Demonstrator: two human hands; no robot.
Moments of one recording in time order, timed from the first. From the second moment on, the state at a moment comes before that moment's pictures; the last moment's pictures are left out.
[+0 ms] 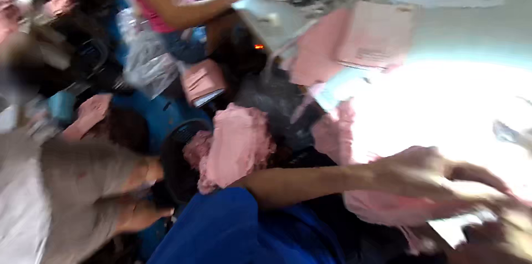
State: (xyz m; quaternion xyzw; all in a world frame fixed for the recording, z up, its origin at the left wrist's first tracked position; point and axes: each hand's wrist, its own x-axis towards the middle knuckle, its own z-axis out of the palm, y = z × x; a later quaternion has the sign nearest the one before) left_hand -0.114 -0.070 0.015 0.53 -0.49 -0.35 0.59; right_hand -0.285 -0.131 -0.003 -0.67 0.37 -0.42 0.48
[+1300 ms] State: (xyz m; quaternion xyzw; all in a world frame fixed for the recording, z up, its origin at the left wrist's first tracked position) left_hand -0.117 -0.079 -0.008 0.51 -0.34 -0.56 0.56; right_hand -0.272 -0.067 0.000 -0.56 0.54 -0.33 0.53
